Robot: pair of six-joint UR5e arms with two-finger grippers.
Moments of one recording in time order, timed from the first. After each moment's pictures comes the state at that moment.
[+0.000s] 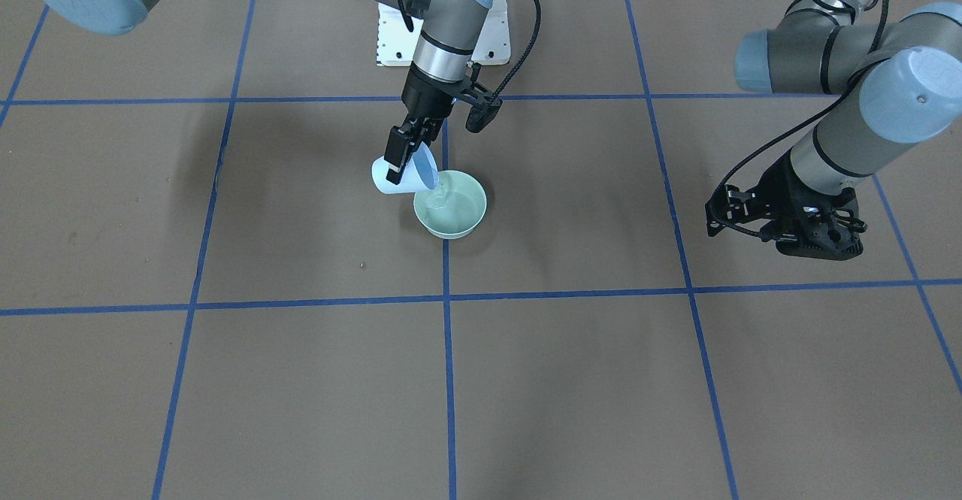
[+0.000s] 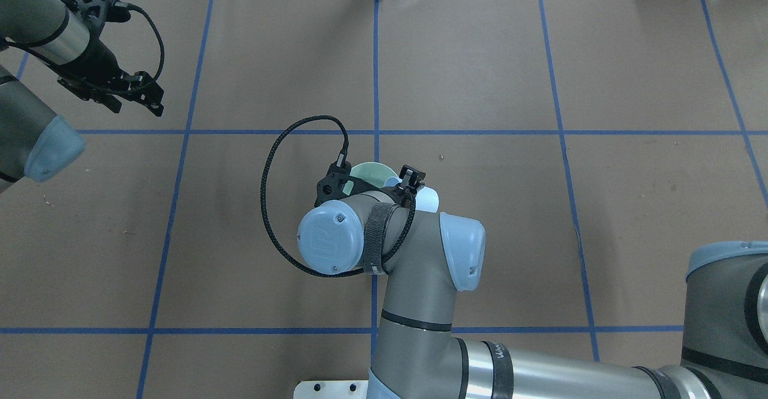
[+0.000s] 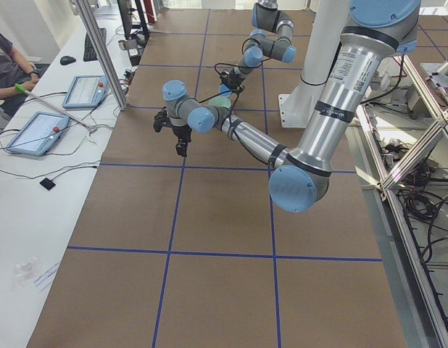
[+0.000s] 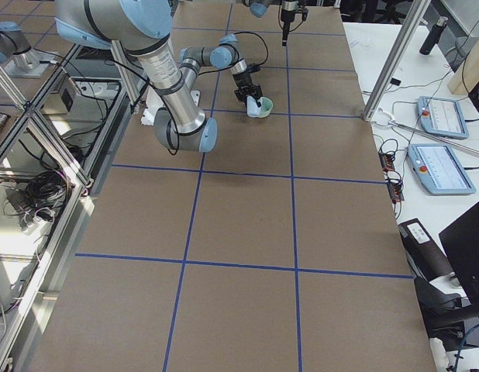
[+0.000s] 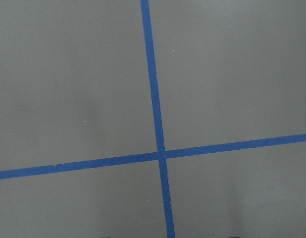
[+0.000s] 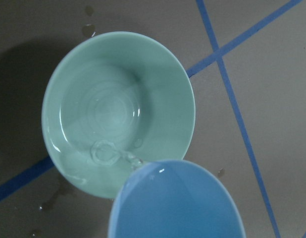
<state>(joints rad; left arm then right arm) -1.02 -1.95 -1.68 -1.64 -2.26 -0.64 0.29 -0.72 1.63 -2.01 1.27 0.31</state>
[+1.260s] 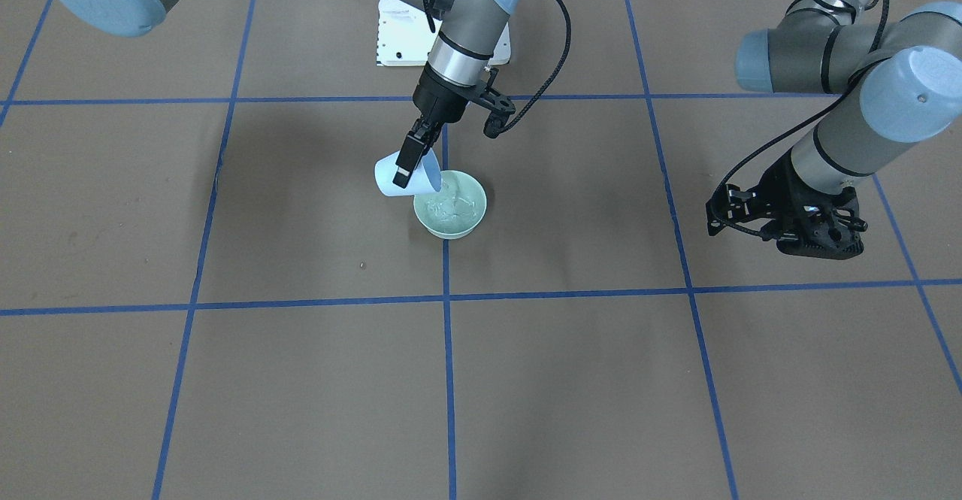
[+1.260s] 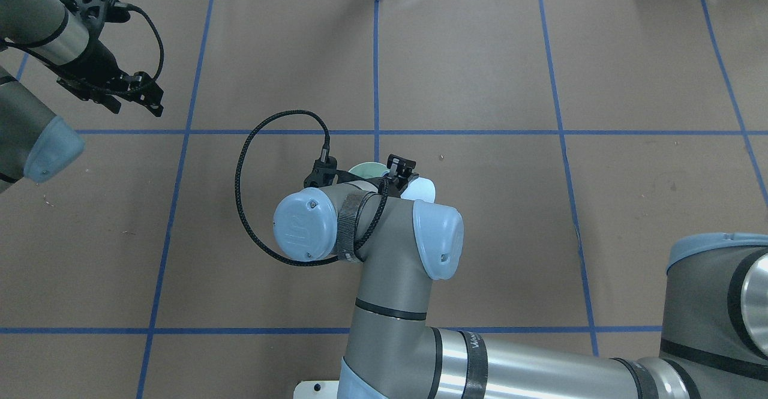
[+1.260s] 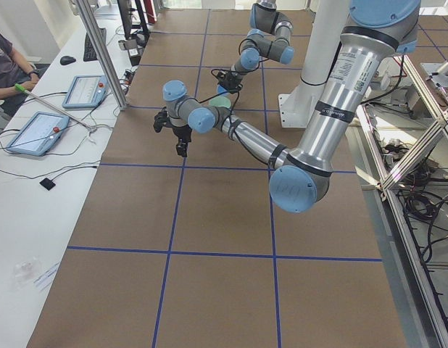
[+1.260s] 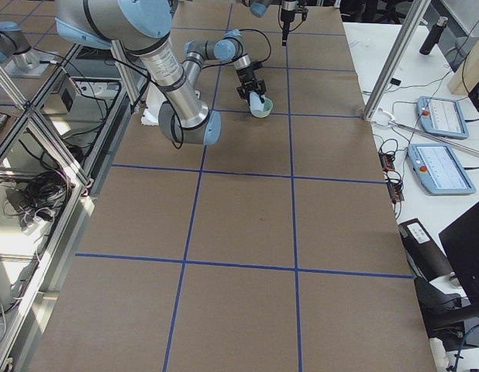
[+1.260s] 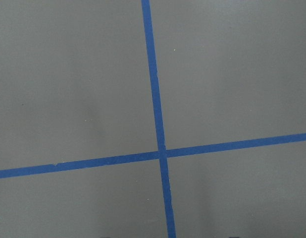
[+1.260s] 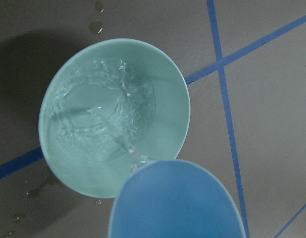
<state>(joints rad) -1.02 -1.95 -1.68 -1.64 -2.26 -0.64 0.31 -0.65 1.58 -2.09 1.27 0.19</state>
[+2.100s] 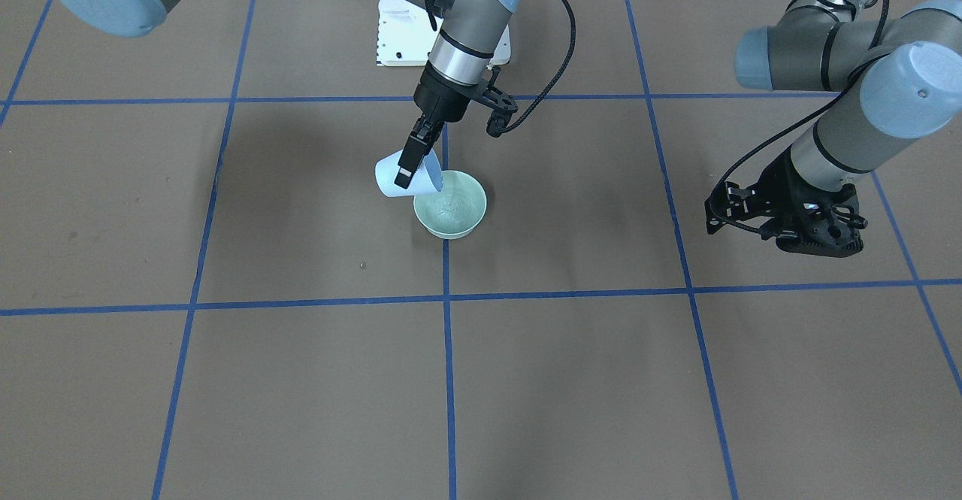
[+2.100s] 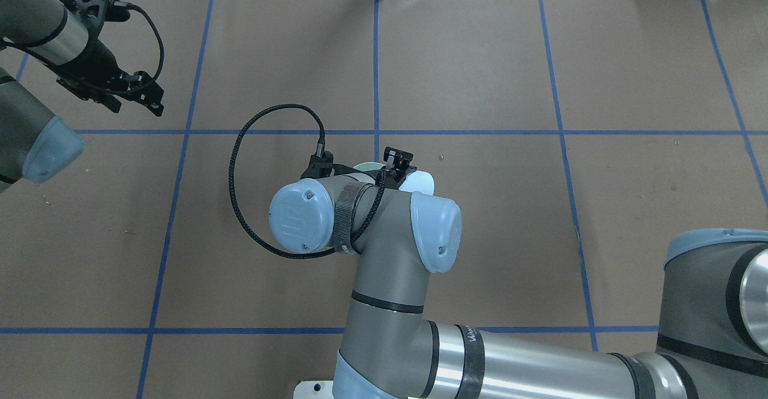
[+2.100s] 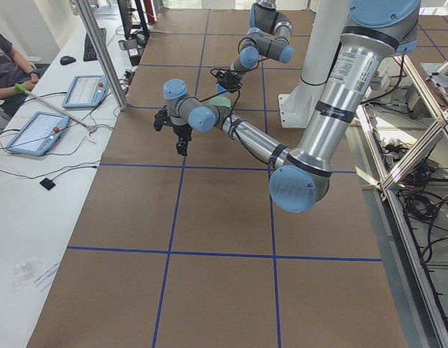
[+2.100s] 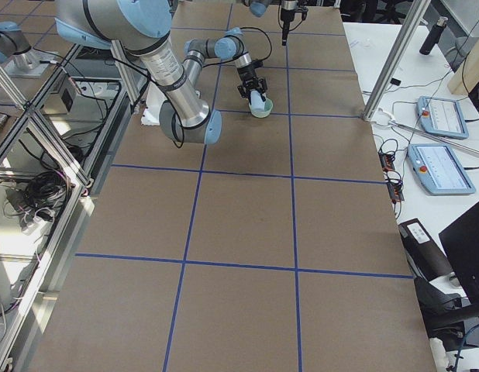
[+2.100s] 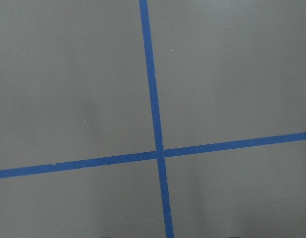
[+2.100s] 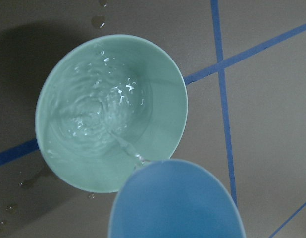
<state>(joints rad) -1.02 -1.95 -1.69 -1.64 -2.26 -0.64 0.32 -0.64 1.58 -2.08 1.27 0.19</state>
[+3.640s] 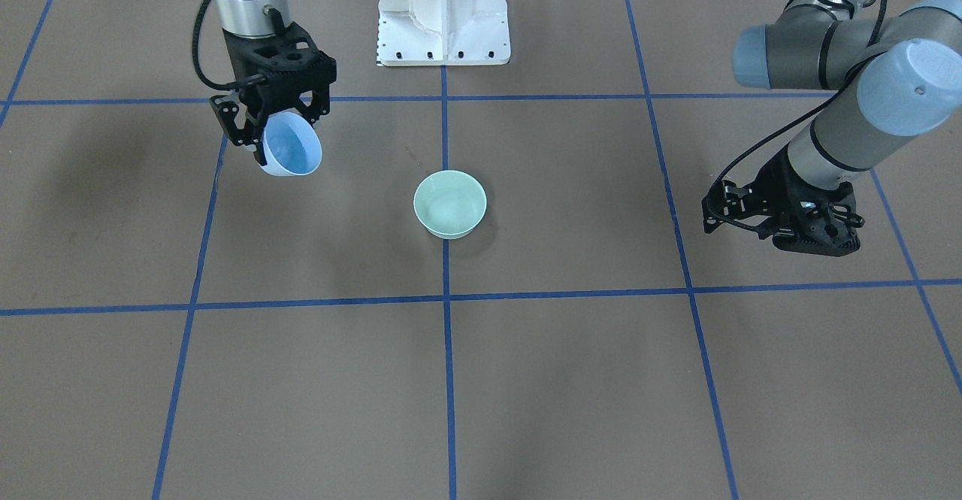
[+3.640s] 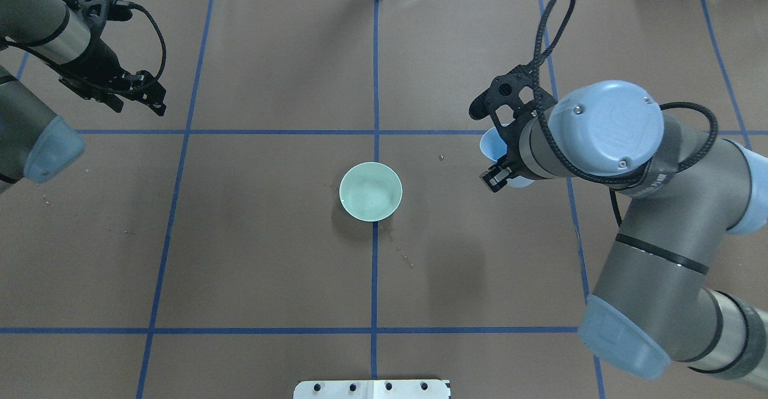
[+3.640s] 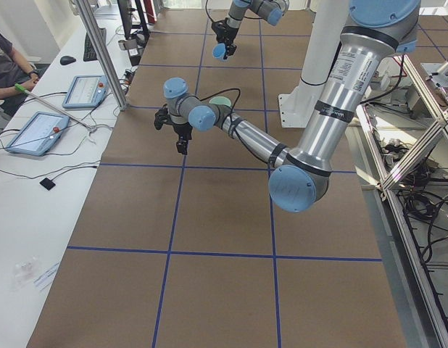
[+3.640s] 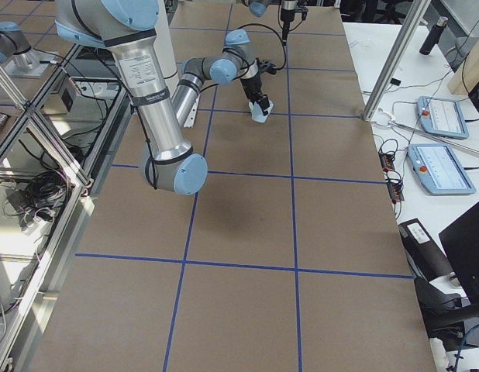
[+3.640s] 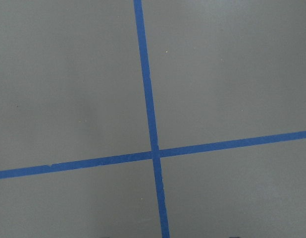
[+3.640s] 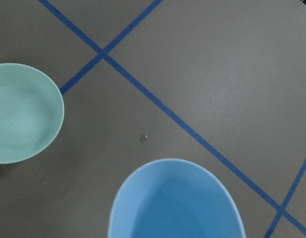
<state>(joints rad) -1.02 -1.95 -1.69 -1.64 -2.26 -0.64 0.59 -1.17 2.15 -1.77 1.64 0.55</state>
